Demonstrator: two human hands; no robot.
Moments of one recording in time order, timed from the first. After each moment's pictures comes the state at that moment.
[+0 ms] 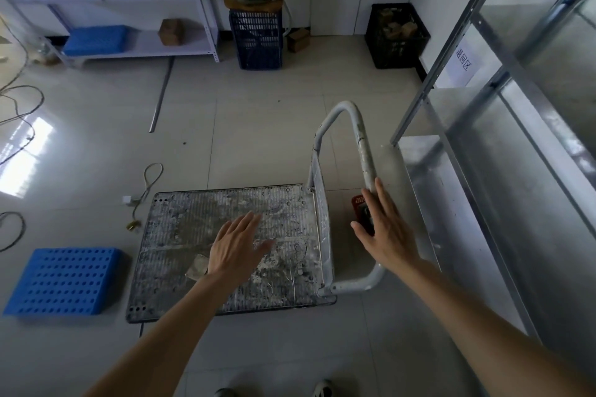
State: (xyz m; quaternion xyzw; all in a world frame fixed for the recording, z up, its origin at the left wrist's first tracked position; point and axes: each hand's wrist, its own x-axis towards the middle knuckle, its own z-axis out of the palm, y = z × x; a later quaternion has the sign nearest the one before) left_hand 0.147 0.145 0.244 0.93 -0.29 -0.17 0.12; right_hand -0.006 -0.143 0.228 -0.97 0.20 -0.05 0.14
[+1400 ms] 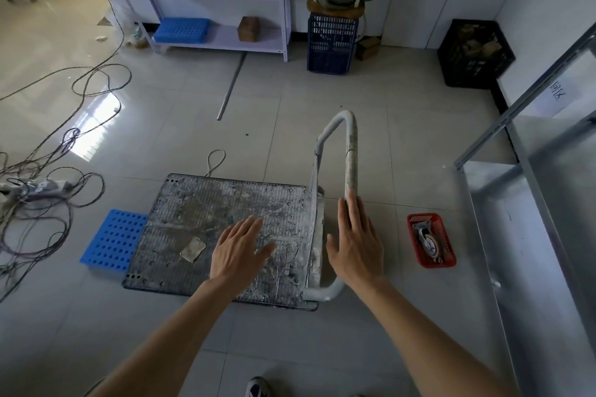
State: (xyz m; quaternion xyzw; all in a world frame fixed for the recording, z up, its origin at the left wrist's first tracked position) left_hand 0.199 0.317 0.239 0.96 -0.20 -0.13 0.13; right_hand 0.110 0.084 0.231 -0.98 0.15 -0.04 0.11
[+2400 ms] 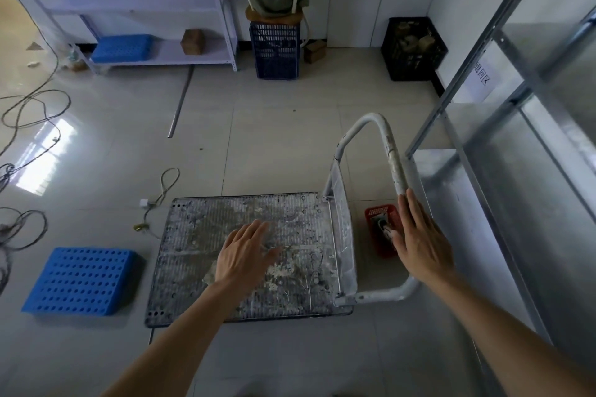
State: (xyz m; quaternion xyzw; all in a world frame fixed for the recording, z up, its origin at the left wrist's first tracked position) left_hand 0.161 0.162 0.257 0.94 -0.27 -0.16 0.13; right_hand -0.009 -0.167 0.233 -0.98 0.21 -0.04 0.06
